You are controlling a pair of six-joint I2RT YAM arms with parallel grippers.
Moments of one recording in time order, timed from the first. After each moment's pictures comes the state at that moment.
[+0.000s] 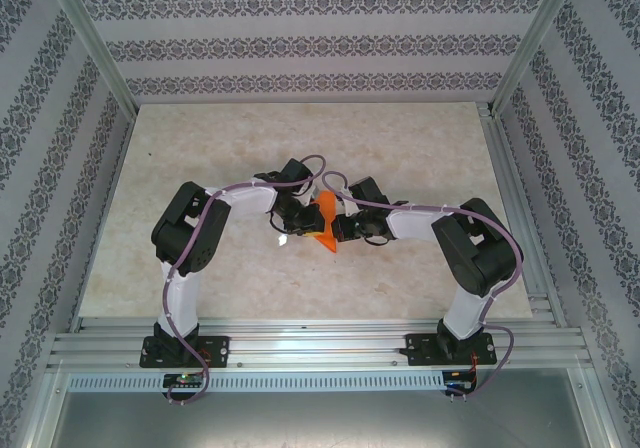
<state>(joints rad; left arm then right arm) -0.58 2.03 1.29 -0.50 0.54 -0.61 0.56 1.77 0.85 -0.08 -0.33 0.32</state>
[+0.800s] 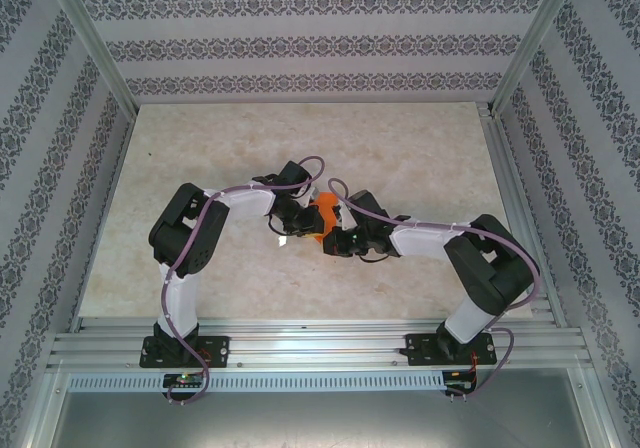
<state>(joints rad) -0.58 2.02 1.25 -0.45 0.54 -0.61 0.65 1.65 0.73 -0.03 -0.48 0.61</state>
